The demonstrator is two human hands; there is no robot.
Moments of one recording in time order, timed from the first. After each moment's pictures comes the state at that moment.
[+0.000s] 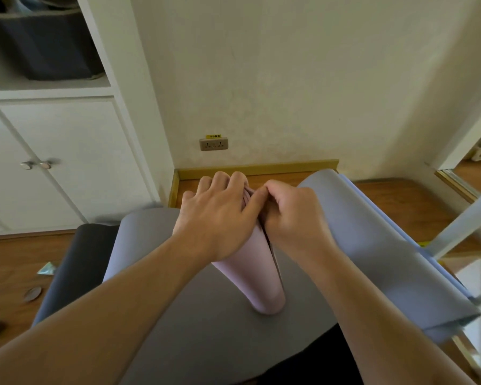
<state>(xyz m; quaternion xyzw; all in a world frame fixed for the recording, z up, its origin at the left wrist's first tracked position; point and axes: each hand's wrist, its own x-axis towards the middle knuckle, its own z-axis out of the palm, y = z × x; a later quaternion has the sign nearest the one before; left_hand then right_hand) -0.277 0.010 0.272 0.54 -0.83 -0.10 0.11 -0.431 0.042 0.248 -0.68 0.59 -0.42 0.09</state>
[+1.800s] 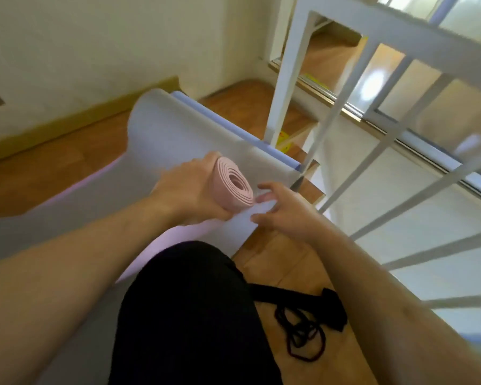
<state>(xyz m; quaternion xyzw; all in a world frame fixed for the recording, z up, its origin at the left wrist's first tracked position) -0.556 0.054 0.137 0.24 -0.94 -0.24 0.00 -0.710 0.229 0.080 -0.34 0.83 -0.28 0.35</state>
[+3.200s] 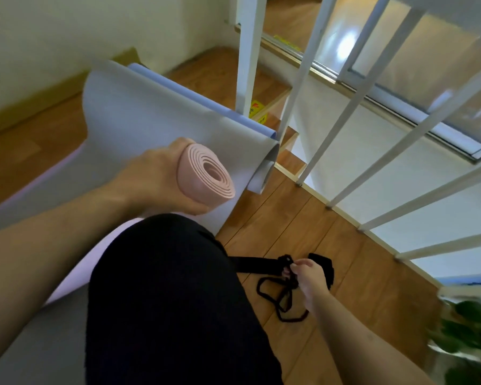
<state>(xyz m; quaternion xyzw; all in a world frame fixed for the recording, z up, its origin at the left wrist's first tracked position) -0.539 0.057 0.123 0.17 -0.94 -0.30 -0.01 -0.637 0.397 -0.112 0.24 0.77 -0.48 0.34</state>
